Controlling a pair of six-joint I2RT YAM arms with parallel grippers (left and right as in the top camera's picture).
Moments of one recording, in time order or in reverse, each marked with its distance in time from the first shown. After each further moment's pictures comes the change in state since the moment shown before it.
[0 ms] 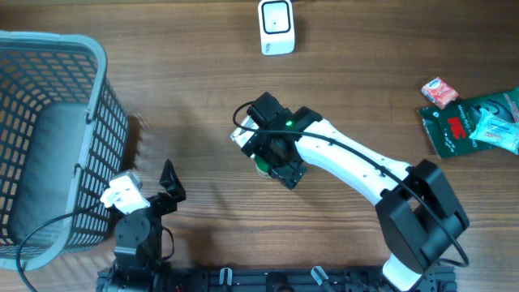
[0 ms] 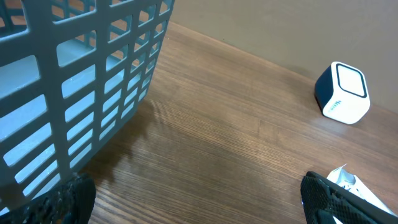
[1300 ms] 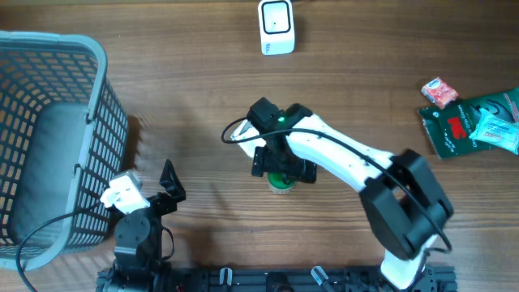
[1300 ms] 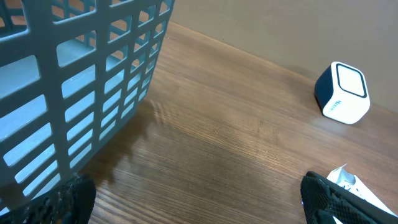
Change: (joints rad) left arm 0.000 0.000 0.000 0.000 0.000 0.000; right arm 0.000 0.091 0.047 -0.198 0.101 -0.561
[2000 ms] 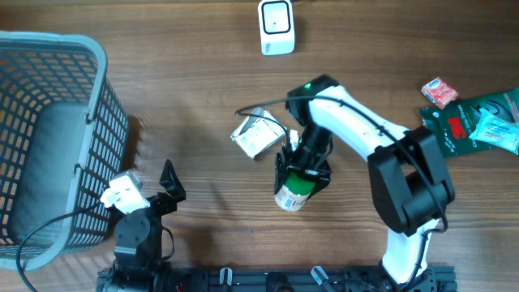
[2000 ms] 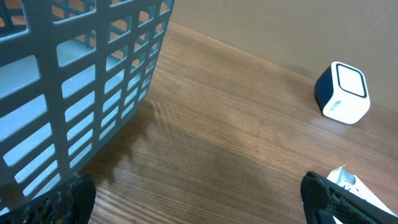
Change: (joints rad) left arm 0.000 0.000 0.000 0.000 0.000 0.000; right arm -0.215 0.085 0.131 -0.505 -0.514 -0.507
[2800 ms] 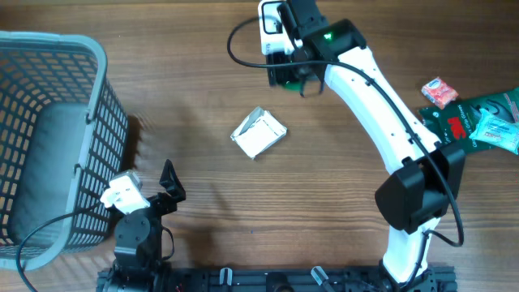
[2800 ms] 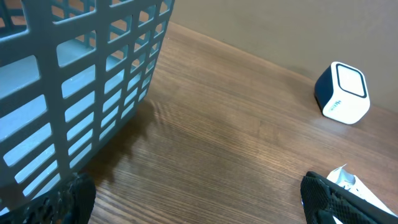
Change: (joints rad) left arm 0.000 0.000 0.000 0.000 0.000 0.000; right arm -0.031 0.006 0.509 0.564 0.635 -0.063
